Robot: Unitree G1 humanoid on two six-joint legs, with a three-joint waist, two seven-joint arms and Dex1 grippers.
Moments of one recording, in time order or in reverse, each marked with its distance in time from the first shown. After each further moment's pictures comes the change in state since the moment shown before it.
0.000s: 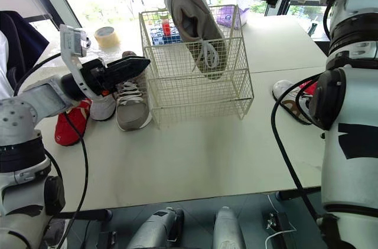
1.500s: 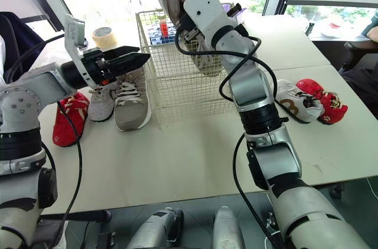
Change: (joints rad) left arm -0.078 0.066 -0.092 0.079 0.225 -0.126 -0.086; right arm 0.612 0.430 0.212 -1.109 -0.269 0.378 -1.067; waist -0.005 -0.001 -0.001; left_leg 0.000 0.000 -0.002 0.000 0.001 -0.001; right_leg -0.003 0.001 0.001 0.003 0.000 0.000
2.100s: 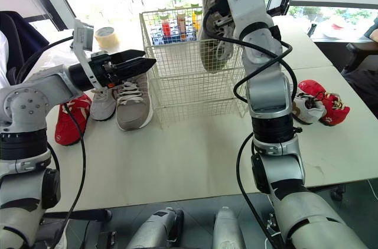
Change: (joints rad) left arm 0.000 -0.018 -0.027 0.002 0.046 -0.019 -0.039; right arm 0.050 -0.012 -0.139 -0.158 -0.013 0.234 -0.154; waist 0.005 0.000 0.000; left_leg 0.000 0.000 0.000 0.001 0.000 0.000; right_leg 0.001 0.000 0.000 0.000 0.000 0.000
